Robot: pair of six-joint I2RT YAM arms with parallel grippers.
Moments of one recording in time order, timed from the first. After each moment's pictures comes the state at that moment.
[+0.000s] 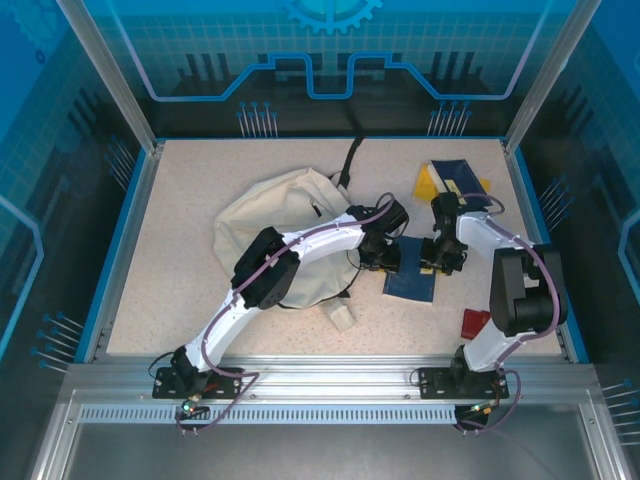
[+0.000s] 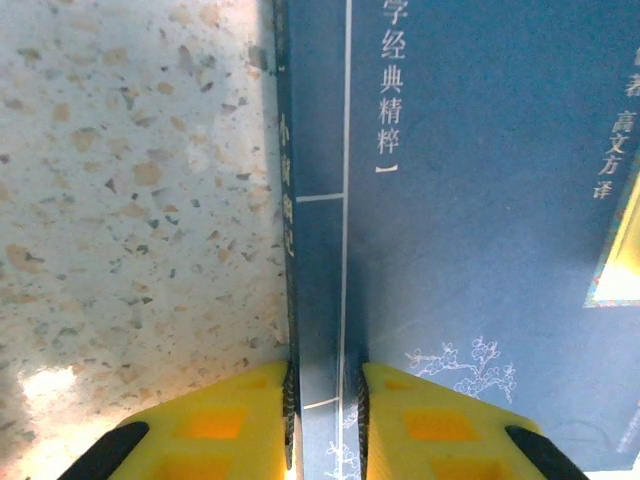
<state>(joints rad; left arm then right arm) -0.85 2.42 2.02 -0.84 0.28 -0.73 0.09 1.64 1.02 -0.90 -0.04 0.40</state>
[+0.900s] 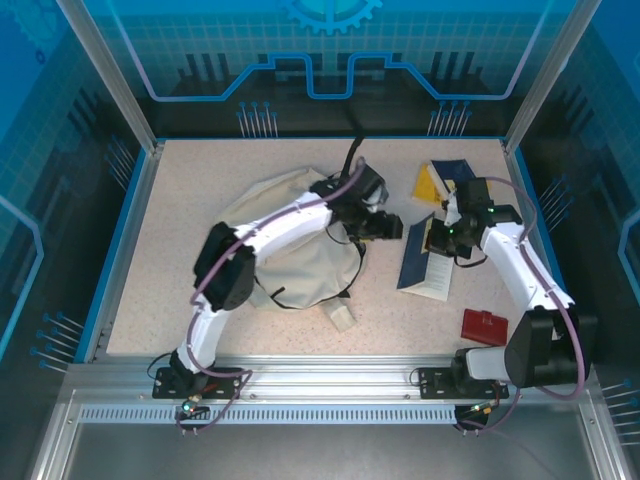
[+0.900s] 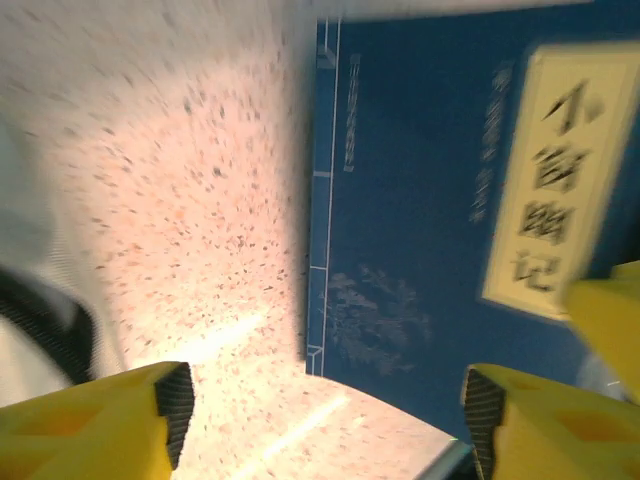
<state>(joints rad) -0.73 2.09 1.86 -0.73 0.37 -0.69 0.04 1.33 1.08 -0.95 -0.28 0.33</state>
